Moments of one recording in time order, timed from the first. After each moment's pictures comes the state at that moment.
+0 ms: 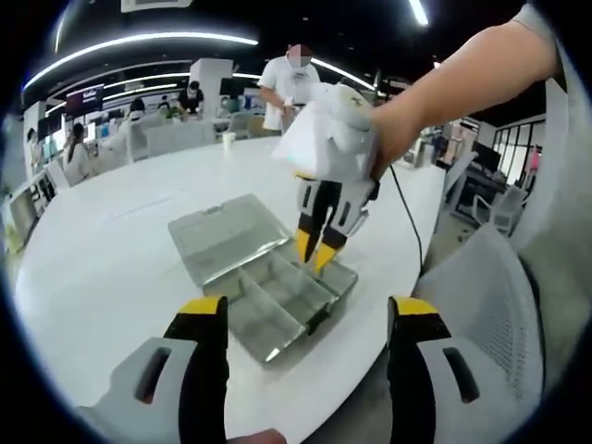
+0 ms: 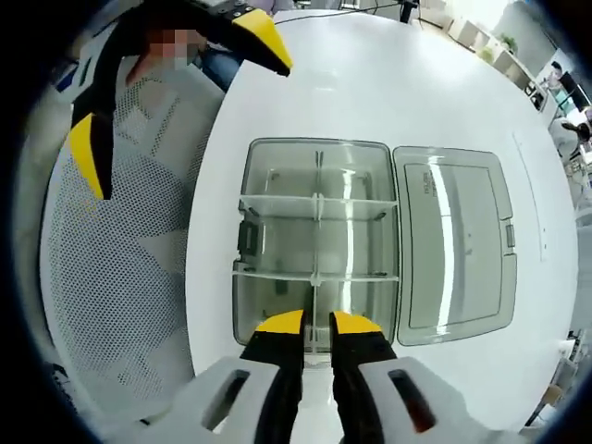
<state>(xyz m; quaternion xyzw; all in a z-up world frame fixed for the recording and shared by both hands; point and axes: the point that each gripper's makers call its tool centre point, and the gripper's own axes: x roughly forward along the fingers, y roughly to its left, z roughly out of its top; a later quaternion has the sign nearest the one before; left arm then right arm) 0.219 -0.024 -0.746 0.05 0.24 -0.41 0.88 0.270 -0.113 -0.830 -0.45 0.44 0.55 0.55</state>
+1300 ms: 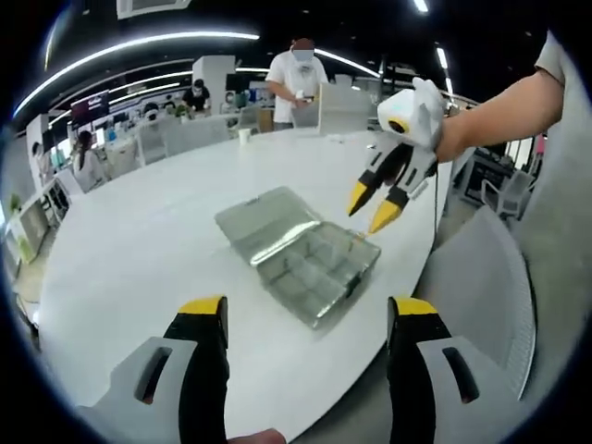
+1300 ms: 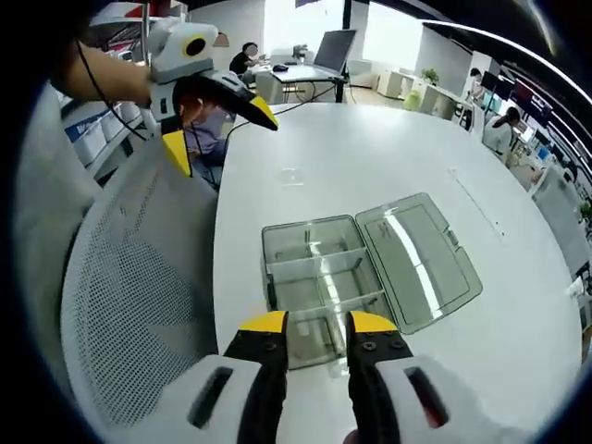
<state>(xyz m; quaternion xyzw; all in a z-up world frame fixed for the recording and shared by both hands) 0.213 0.045 -0.723 0.08 0.26 -0.39 0.88 0.245 -0.103 -0.766 -0.29 0.32 0.54 0.72</state>
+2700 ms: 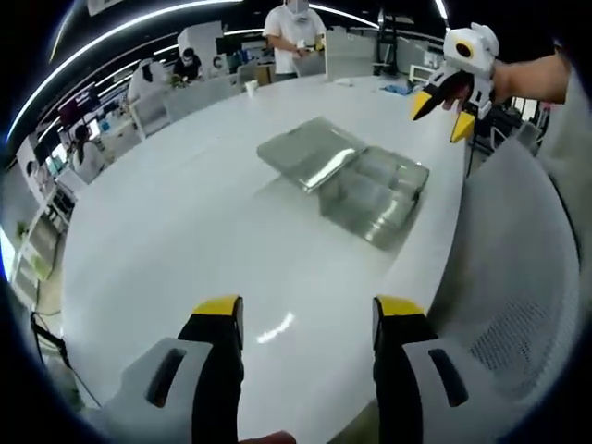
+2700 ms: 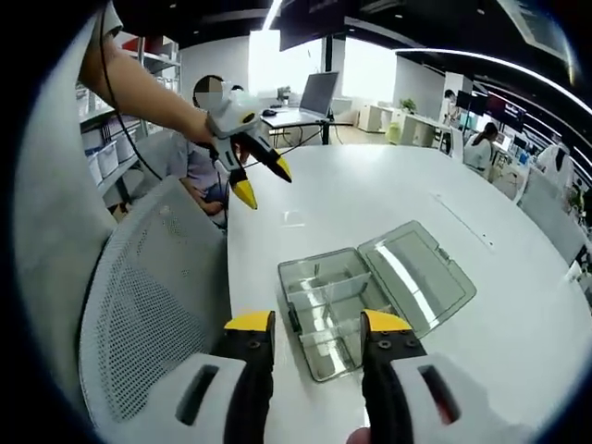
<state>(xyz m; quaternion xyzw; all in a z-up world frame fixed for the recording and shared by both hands) 0.248 0.131 -0.789 0.18 0.34 -0.37 0.84 0.225 -0.099 -0.740 -0.22 0.27 0.53 0.77</state>
